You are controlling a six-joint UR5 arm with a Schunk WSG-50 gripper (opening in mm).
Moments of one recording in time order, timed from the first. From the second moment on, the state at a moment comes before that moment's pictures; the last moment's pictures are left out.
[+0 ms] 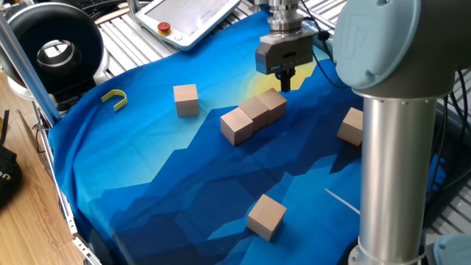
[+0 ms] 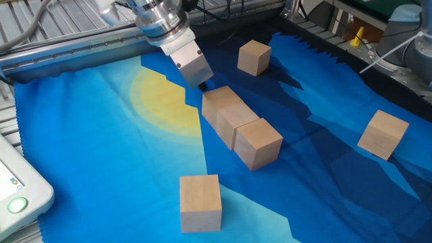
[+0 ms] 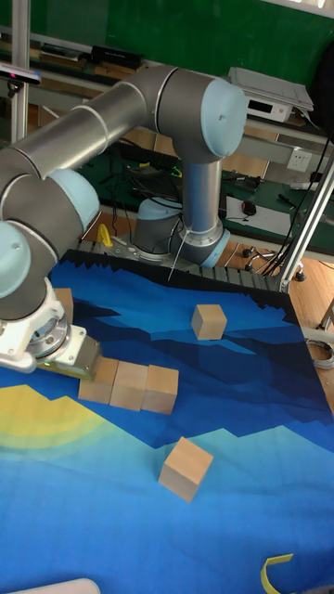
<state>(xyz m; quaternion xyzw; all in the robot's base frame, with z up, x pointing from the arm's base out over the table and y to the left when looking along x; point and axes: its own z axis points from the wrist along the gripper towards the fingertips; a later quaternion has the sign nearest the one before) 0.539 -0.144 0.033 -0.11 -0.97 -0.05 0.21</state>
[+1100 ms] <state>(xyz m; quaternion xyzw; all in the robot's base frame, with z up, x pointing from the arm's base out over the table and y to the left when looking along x) 0.599 -0.108 0.069 -0.08 -0.98 -0.08 0.15</state>
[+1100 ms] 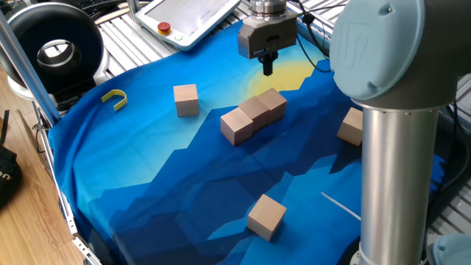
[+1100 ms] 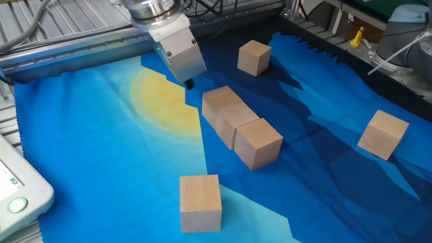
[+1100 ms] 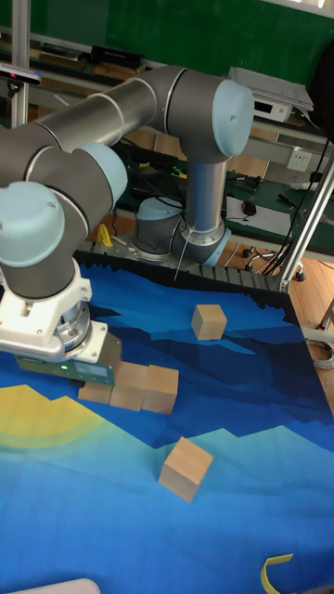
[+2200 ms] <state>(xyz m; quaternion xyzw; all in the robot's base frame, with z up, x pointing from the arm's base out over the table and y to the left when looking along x) 0.617 -0.030 0.042 -0.11 -0.97 -0.14 0.16</state>
